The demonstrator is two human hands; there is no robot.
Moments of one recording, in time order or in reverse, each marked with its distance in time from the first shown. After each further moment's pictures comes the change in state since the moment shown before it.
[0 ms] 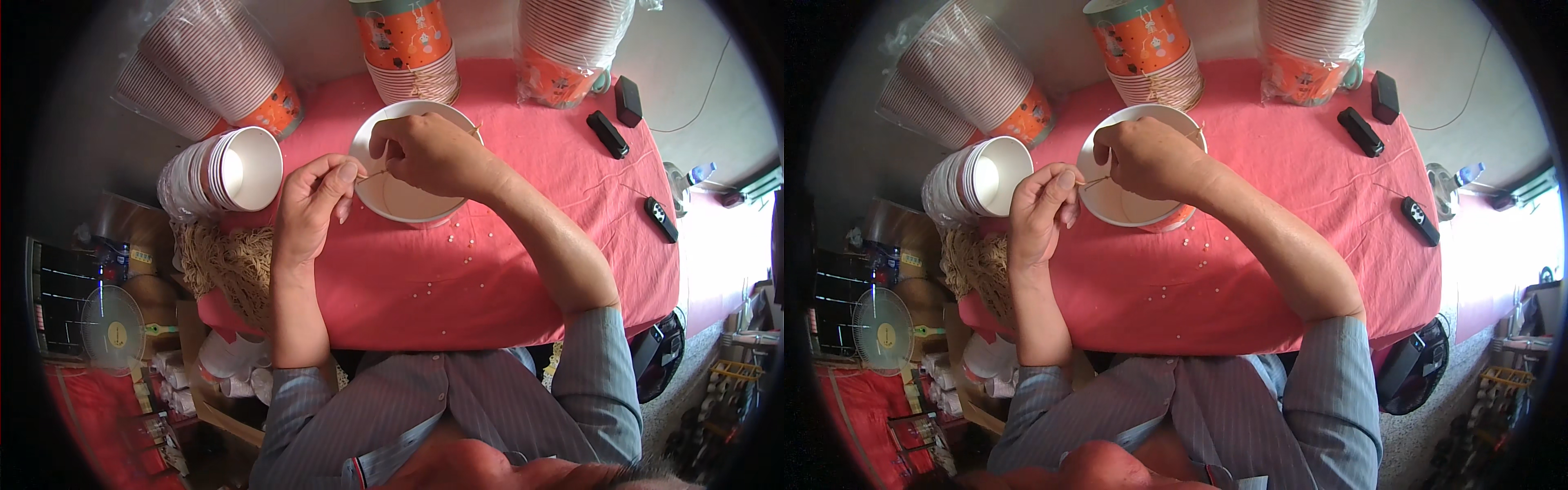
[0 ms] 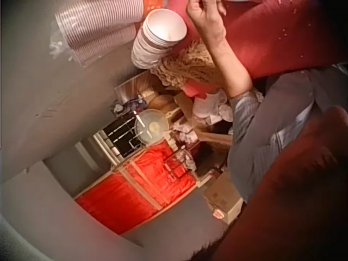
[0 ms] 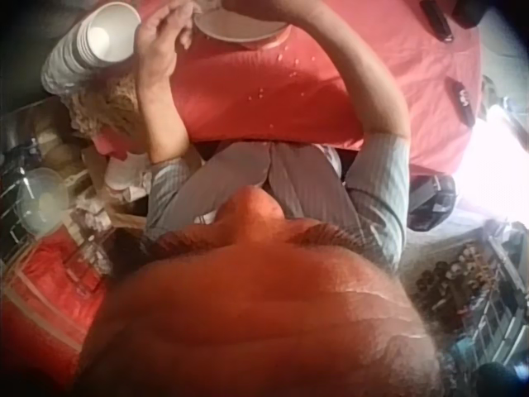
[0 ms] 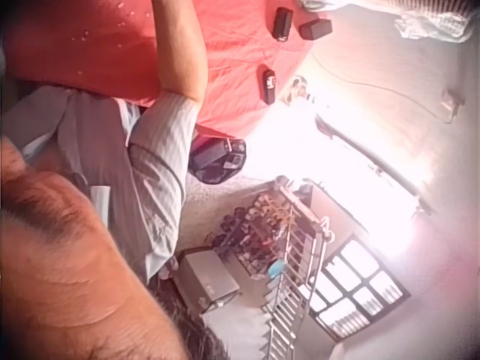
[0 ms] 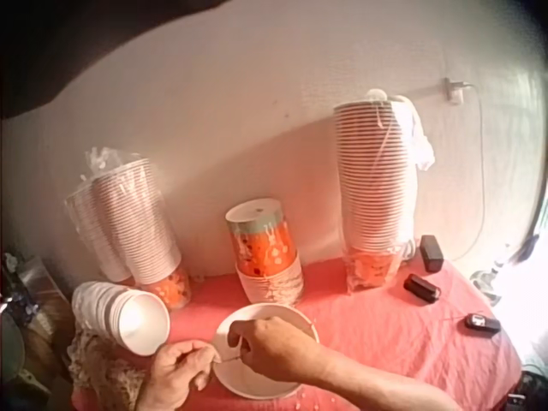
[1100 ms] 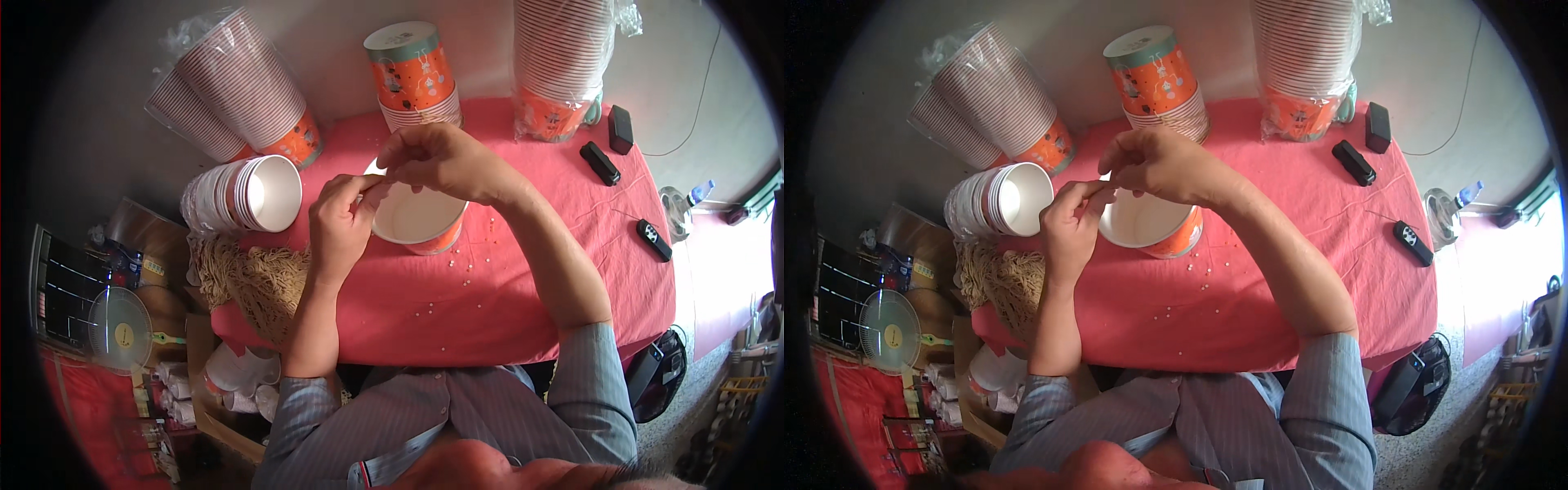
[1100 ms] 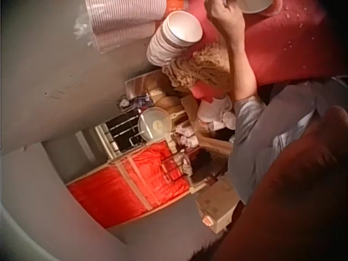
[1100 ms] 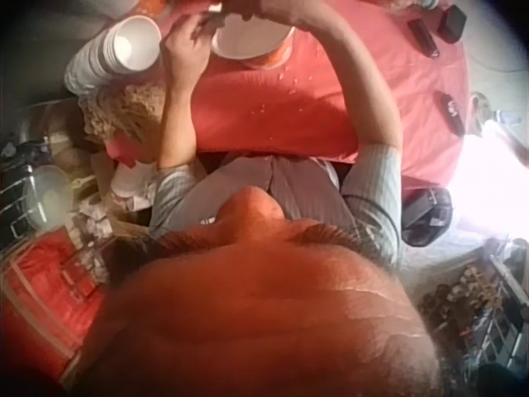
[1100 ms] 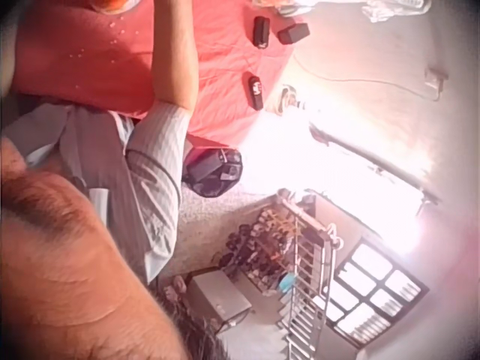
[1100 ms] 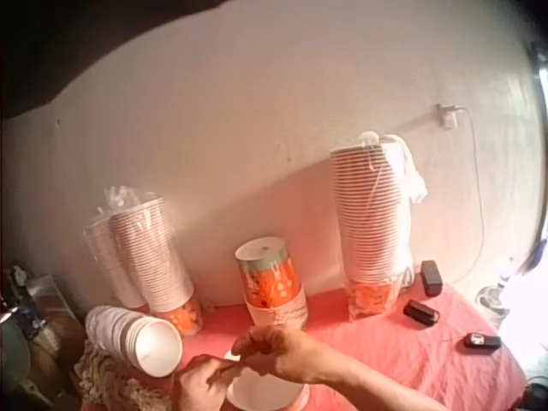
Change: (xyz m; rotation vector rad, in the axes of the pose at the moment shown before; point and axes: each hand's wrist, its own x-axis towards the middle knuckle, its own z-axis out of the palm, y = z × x) left_hand 0.008 0.008 0.035 0.801 0.271 0.528; right_hand -0.002 -0.017 -0.047 0.693 -0.126 0.062
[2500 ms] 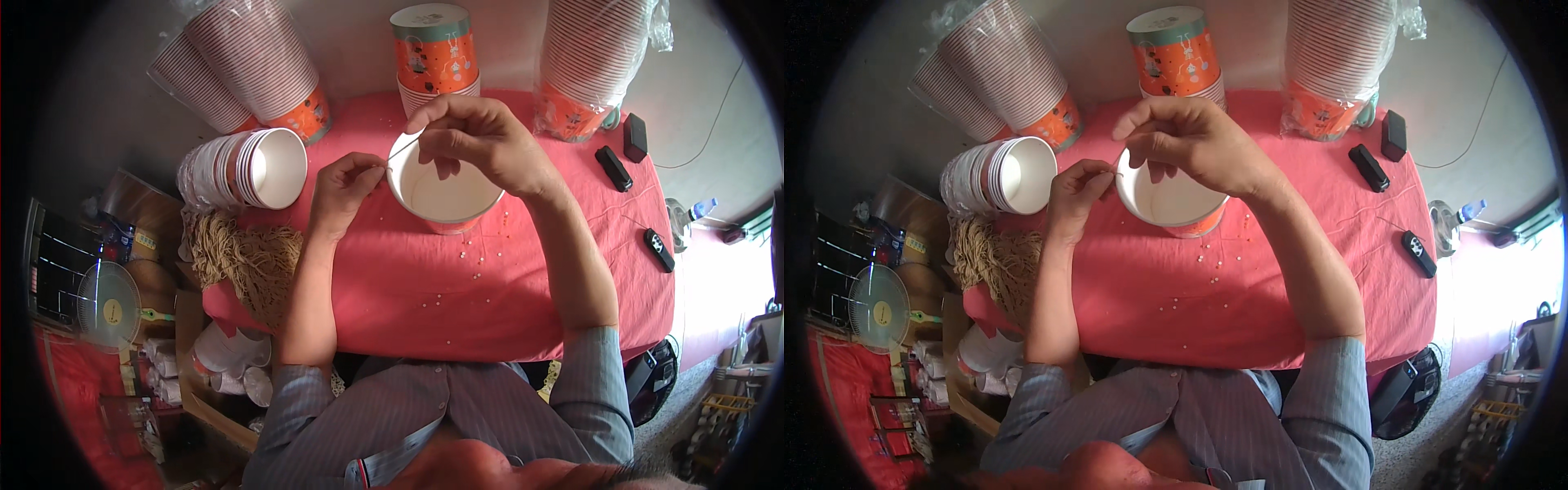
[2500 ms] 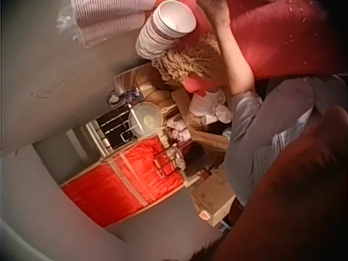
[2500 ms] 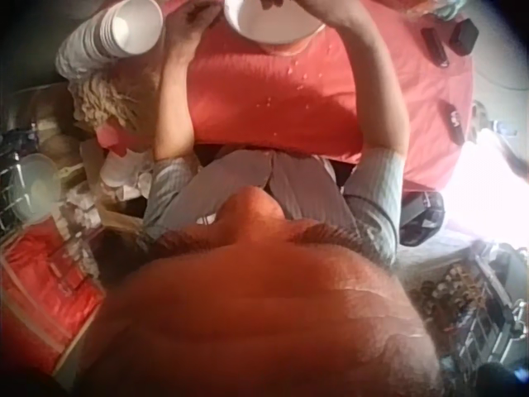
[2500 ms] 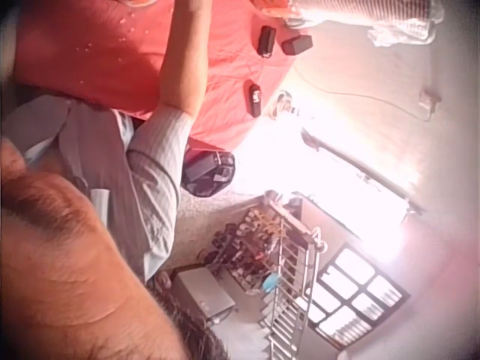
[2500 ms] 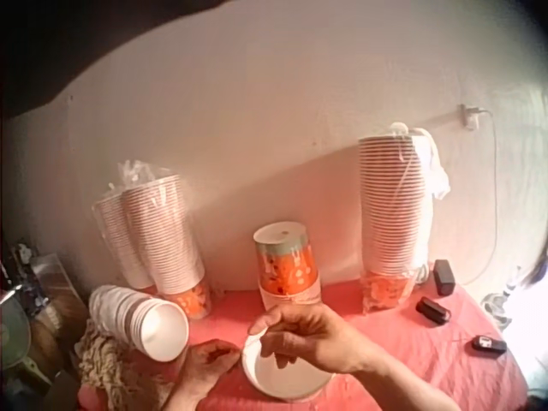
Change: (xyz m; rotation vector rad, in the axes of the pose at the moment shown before) left_hand -0.010 -0.079 -0.002 -0.656 -0.147 -0.498; right_hand -0.003 -0.005 -0.003 0.108 0.035 -0.161
